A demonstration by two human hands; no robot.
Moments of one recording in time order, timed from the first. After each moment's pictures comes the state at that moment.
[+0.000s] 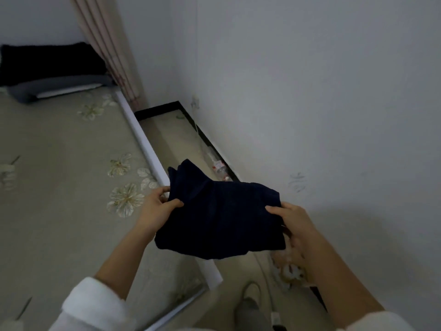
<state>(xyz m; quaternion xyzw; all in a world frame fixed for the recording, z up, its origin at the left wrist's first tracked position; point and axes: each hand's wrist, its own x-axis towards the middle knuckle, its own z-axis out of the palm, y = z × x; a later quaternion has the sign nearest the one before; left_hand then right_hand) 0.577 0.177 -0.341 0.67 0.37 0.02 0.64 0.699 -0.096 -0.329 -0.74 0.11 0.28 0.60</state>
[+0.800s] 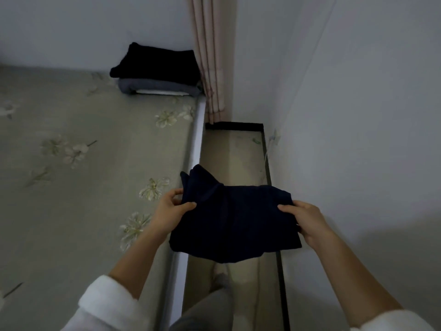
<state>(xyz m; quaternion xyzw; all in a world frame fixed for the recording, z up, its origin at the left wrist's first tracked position) 0.811 0.285 -0.338 0.53 0.55 0.19 0.62 1.070 0.132 -0.331 -0.74 -0.09 0.47 0.48</state>
